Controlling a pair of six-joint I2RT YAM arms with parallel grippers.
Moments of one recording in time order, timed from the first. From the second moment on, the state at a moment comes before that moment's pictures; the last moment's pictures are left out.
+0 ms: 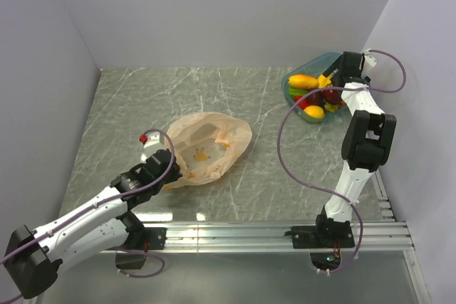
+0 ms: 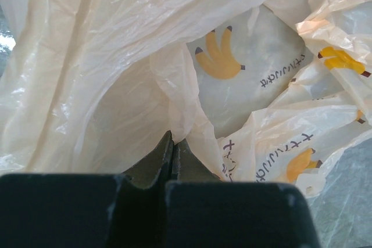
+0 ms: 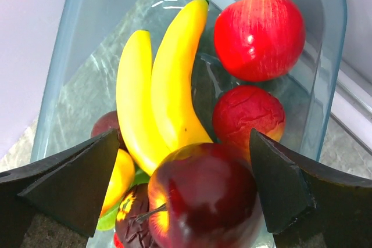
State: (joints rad) left arm -0.75 0.81 0.49 -0.43 -0.45 -0.90; right arm -0.18 2.02 1.62 -0.20 0.27 0.57
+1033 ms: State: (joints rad) left arm -0.64 0.84 0.62 -0.47 -0.45 -0.84; right arm -0.14 1.54 1.29 -0.25 0.25 0.59
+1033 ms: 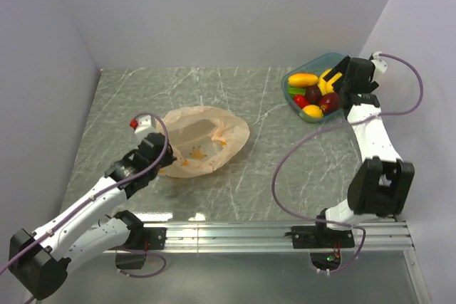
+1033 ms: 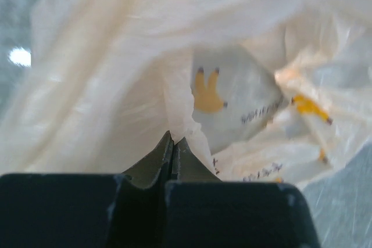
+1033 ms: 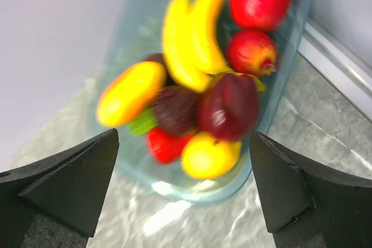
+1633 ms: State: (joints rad) left arm -0.12 0.84 0.88 -0.48 -0.55 -0.57; right arm 0.11 0.72 1.05 -0.35 0.14 0.53
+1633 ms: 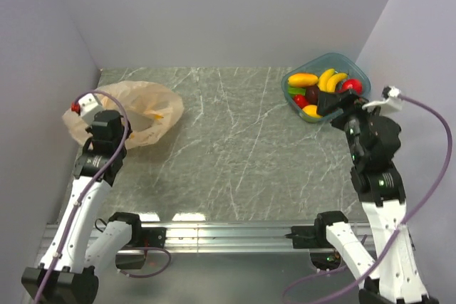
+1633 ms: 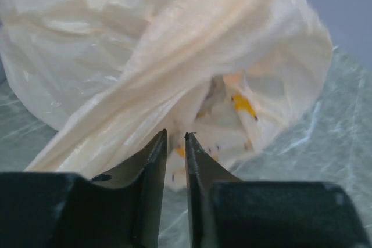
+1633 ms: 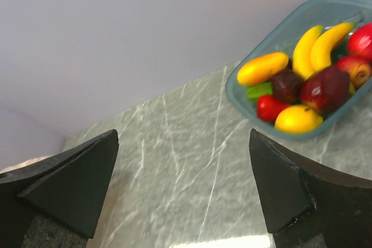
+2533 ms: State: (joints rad) left arm -0.20 0.29 1.28 -0.86 -0.55 -0.43; right arm 0.14 0.19 0.95 -0.59 0.13 0.34
